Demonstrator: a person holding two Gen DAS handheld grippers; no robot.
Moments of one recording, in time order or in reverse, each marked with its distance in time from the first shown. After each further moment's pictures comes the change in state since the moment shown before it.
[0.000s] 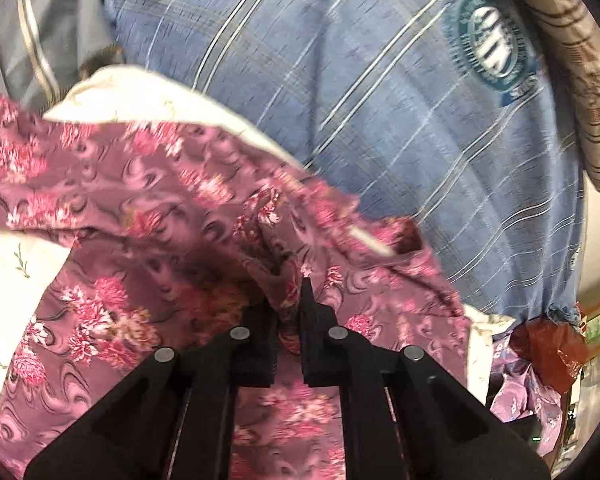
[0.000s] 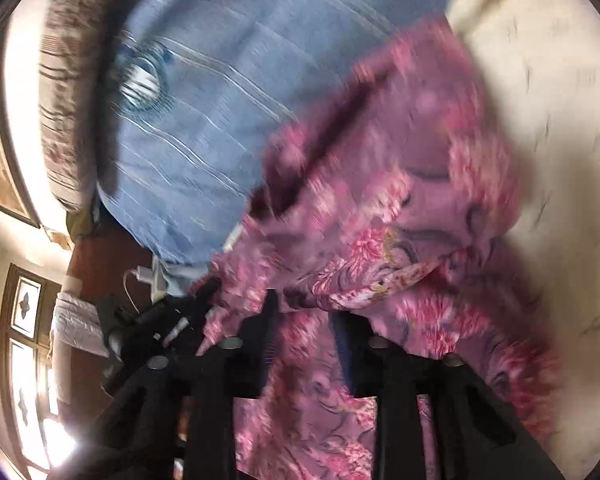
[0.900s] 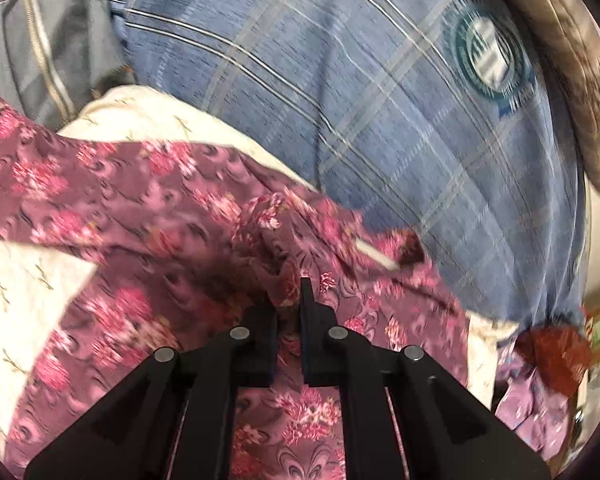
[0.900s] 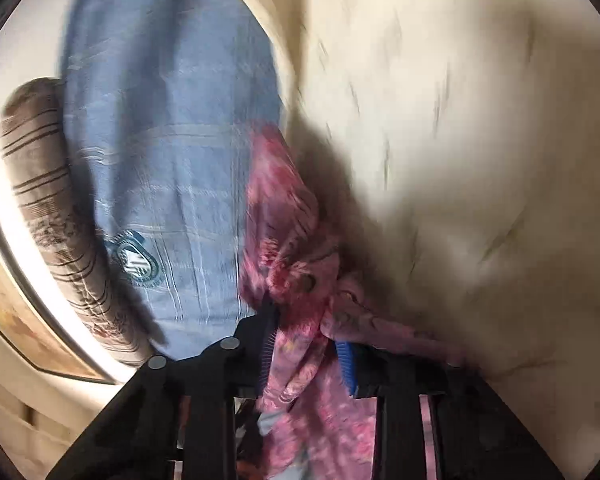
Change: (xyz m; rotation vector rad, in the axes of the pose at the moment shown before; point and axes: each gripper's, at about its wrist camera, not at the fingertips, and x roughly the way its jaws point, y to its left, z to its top) left arm -0.021 -0.009 0.001 0.009 -0.036 0.032; right arm -0.055 -0.104 0.000 0.446 -0.326 0.181
